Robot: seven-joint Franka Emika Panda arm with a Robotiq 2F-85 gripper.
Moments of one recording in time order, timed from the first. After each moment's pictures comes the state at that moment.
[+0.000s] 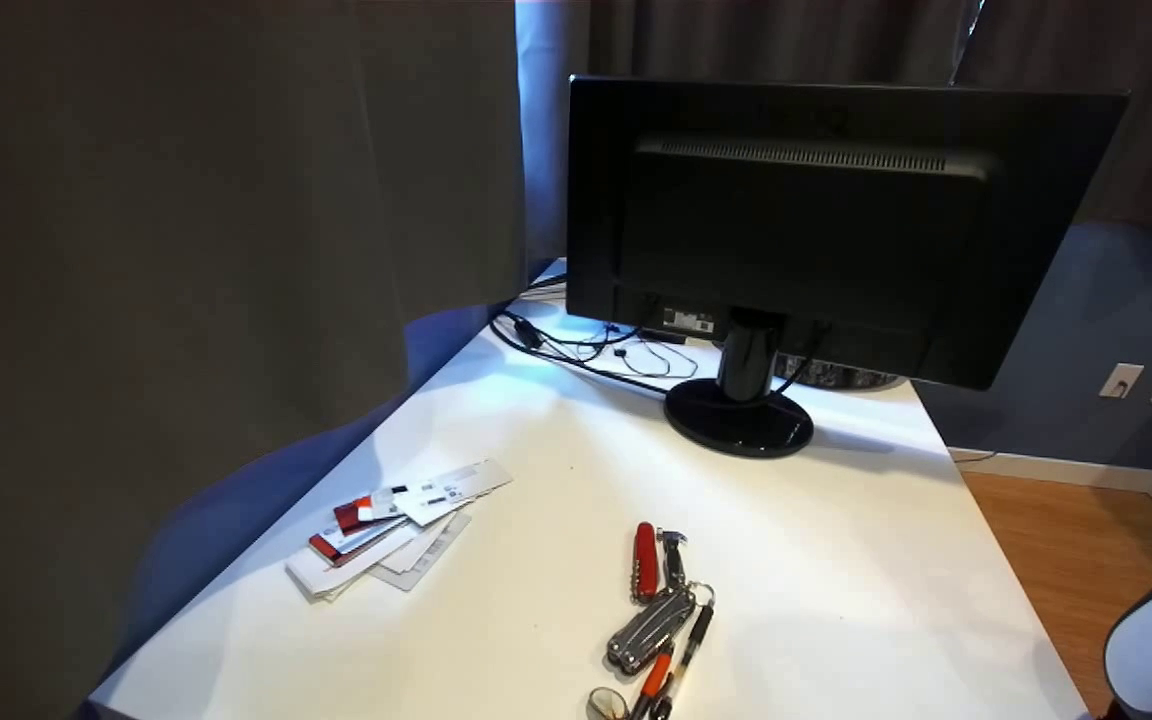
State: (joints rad) arm 0.26 1.16 0.28 -2.19 0.86 3.42 0.10
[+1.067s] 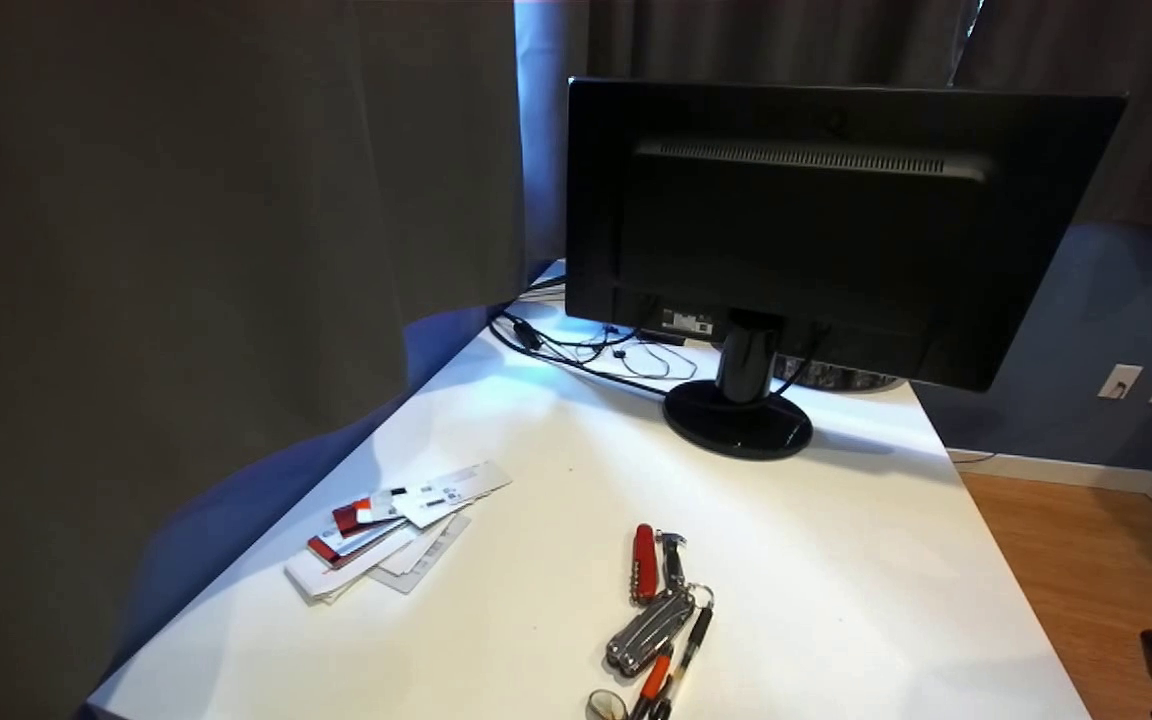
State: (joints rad) arm 0.27 0.66 0.30 -2.58 0.79 3.36 0.10
